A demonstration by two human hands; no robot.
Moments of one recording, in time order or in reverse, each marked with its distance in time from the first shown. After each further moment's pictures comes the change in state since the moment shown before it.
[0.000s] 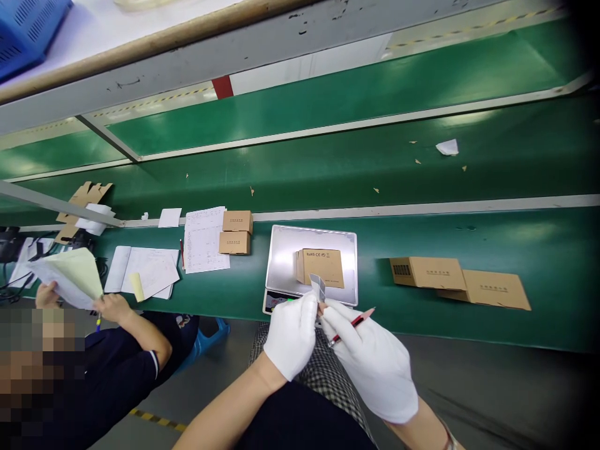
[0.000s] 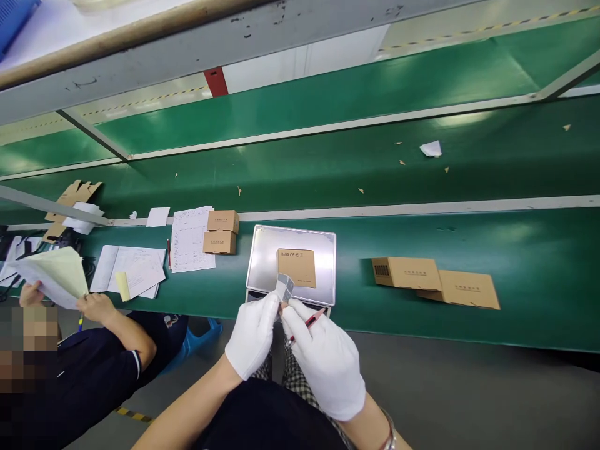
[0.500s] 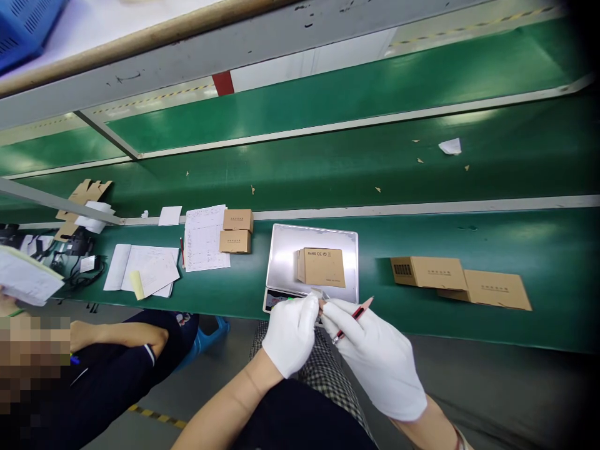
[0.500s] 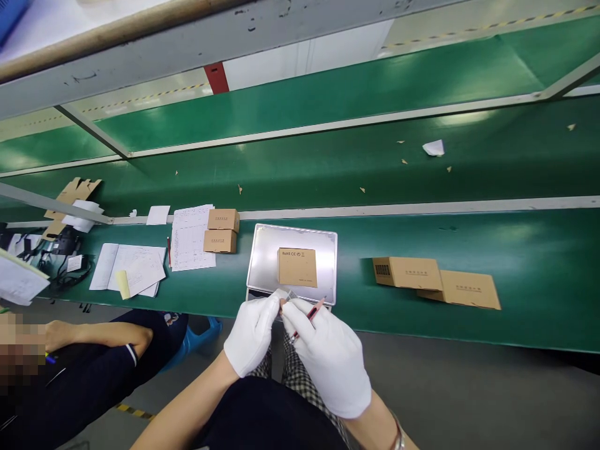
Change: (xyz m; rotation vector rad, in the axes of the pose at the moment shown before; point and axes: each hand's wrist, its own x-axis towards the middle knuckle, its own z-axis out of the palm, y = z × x) left_hand 0.000 -0.001 -0.007 -0.057 -0.039 0.043; right_hand 0.004 0.004 0.000 0.156 -0.097 0.064
